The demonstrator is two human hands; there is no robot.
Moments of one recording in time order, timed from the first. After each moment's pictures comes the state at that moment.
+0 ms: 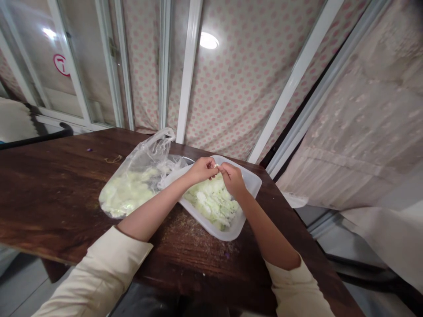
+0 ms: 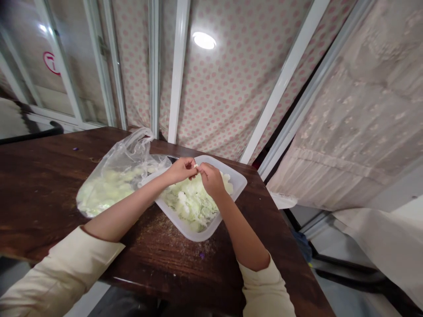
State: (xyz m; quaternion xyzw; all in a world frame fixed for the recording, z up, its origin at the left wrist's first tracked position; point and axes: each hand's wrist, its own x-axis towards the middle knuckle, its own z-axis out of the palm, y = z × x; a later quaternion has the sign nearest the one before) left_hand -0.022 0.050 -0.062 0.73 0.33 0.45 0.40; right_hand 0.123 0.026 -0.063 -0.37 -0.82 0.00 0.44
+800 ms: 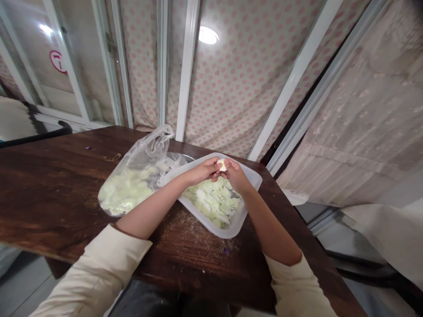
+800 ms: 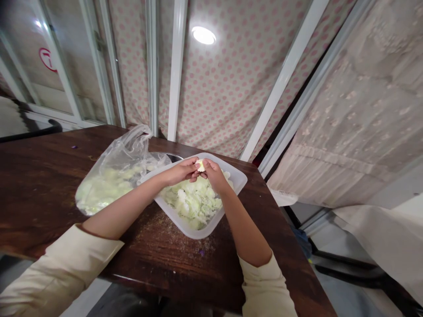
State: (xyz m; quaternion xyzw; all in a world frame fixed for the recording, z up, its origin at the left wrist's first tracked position) left_hand -0.018 0.042 -0.064 0.66 0.14 0.39 0.62; right_hand 0.124 0.040 -0.072 -0.30 -0.69 0.44 0.50
